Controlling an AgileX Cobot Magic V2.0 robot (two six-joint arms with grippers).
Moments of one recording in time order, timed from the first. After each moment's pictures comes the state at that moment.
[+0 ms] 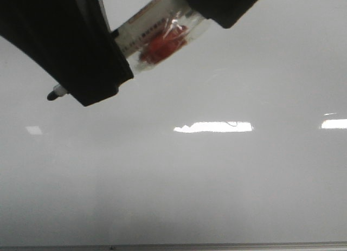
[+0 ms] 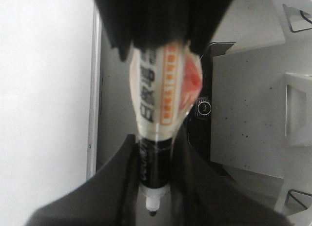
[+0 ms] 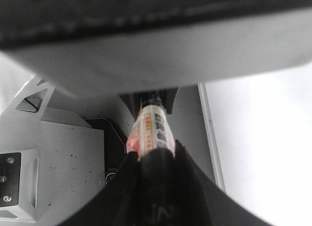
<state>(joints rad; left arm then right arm) -0.89 1.32 -1.18 -0.24 1.13 0.72 0.72 1.17 -1.09 0.53 0.97 -0.87</state>
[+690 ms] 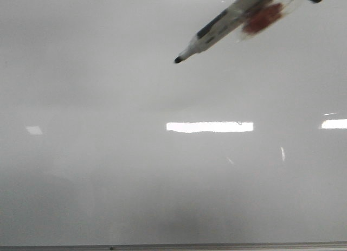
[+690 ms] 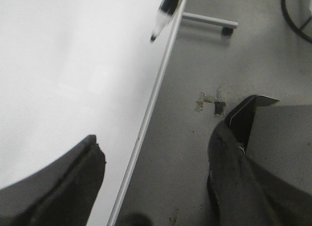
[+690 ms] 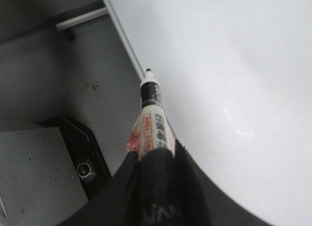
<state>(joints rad) -0.70 1.07 -1.18 -0.22 1.13 0.60 0.60 1.05 -1.09 0.26 1.00 -0.50</state>
